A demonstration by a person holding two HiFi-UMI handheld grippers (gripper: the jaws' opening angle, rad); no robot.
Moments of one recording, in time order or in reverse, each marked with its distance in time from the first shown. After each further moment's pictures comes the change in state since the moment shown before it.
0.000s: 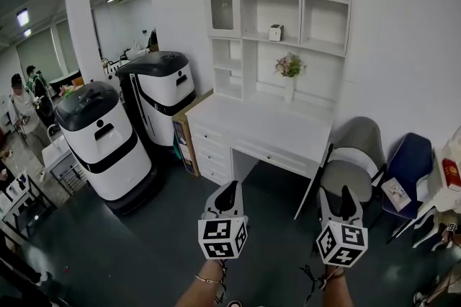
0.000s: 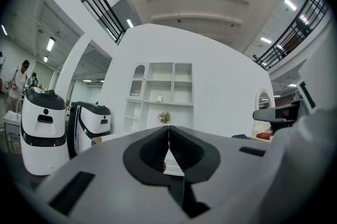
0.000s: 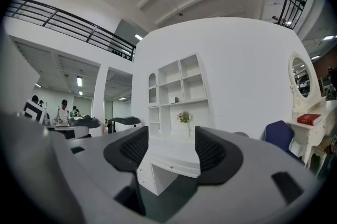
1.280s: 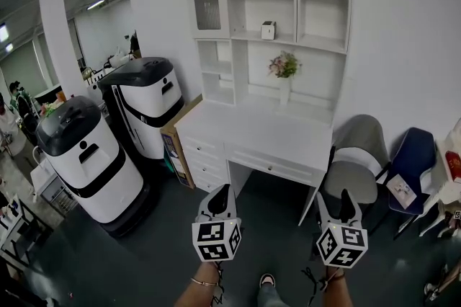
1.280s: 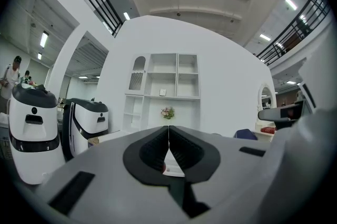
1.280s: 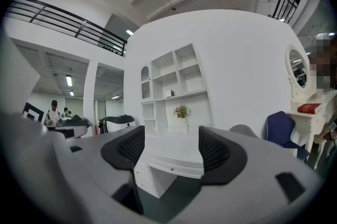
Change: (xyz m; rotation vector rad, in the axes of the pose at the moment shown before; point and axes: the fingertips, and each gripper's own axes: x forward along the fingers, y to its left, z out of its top) left arm 0.104 0.082 -0.020 0.017 0.050 -0.033; right arm 0.105 0.016 -0.035 0.050 0.037 -0.069
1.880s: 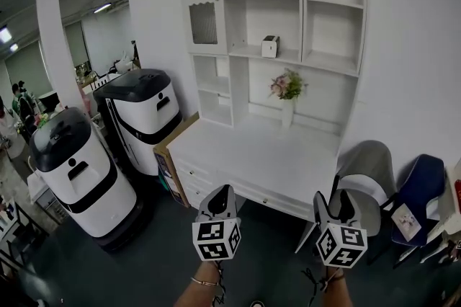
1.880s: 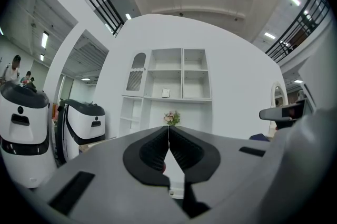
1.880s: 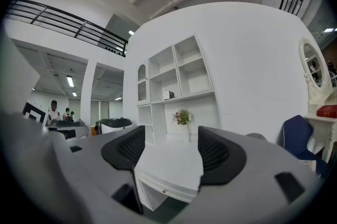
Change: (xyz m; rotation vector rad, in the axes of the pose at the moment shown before) left arm 0.168 0.006 0.023 -0.007 -0.030 0.044; right arm 0.168 -0.048 0.039 -0.016 -0.019 0.053
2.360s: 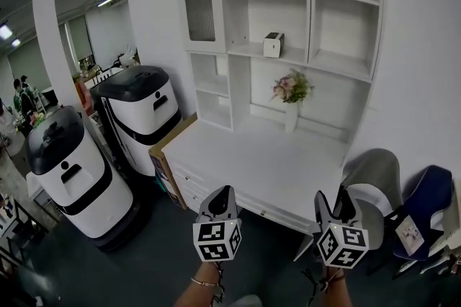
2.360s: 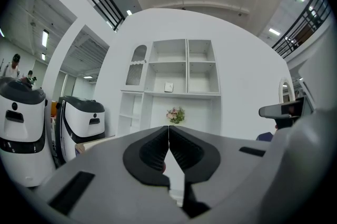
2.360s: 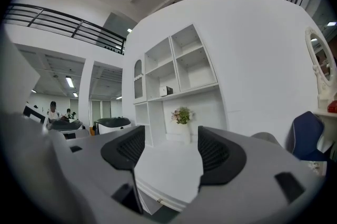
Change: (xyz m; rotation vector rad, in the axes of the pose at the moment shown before) left arm 0.090 0.005 -0.016 -0.005 0.031 0.034; right arm 0.096 -0.032 -0.003 0.019 0.024 0.028
